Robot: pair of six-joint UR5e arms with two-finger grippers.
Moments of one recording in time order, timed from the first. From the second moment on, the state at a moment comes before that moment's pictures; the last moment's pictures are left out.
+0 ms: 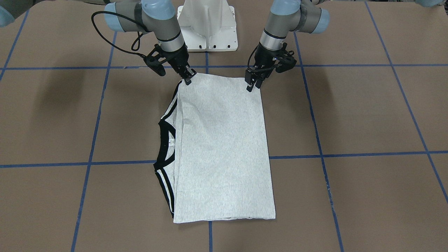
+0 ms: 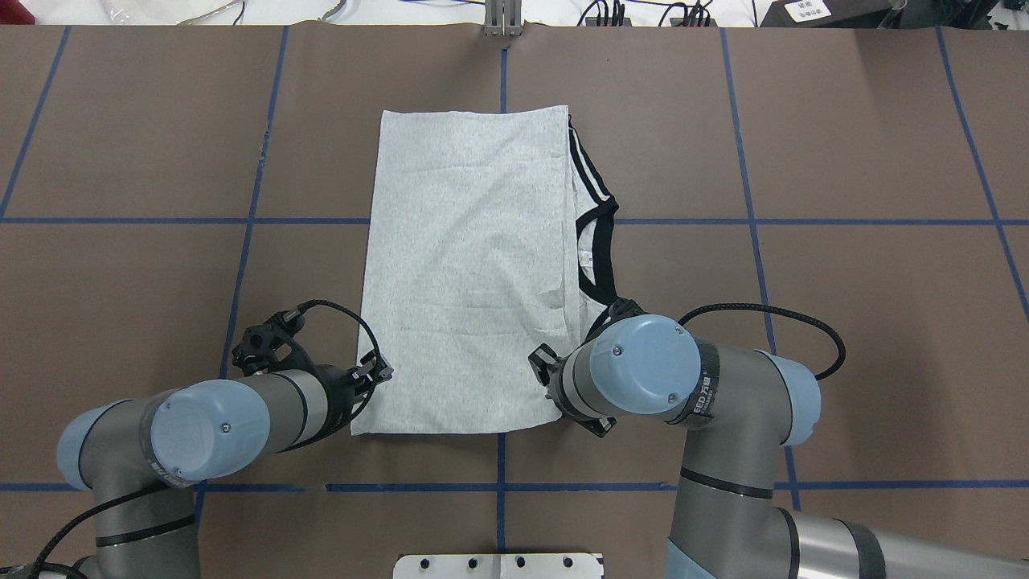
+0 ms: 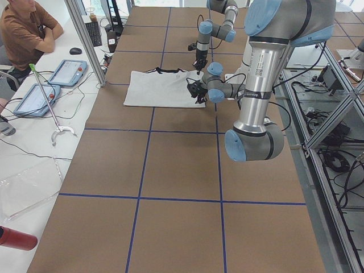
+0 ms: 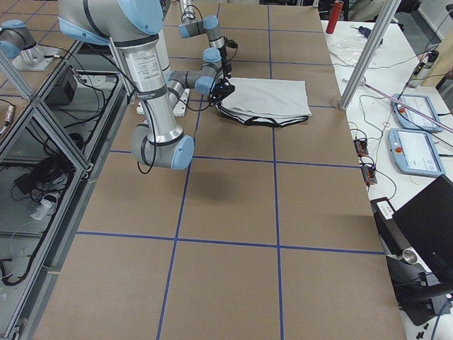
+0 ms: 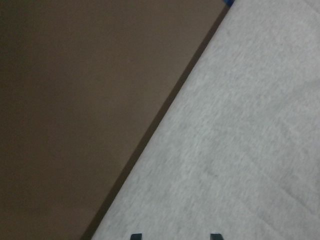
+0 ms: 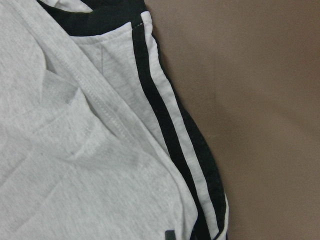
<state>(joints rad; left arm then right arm) -0.28 -1.82 -1.91 -2.00 -1.48 -2.02 0.32 -1.08 1.85 -1.41 1.74 2.19</state>
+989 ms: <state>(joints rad) -0.25 -1.80 -1.96 -1.92 -1.59 -2.04 0.32 -1.08 1.85 -1.41 1.73 2.19</state>
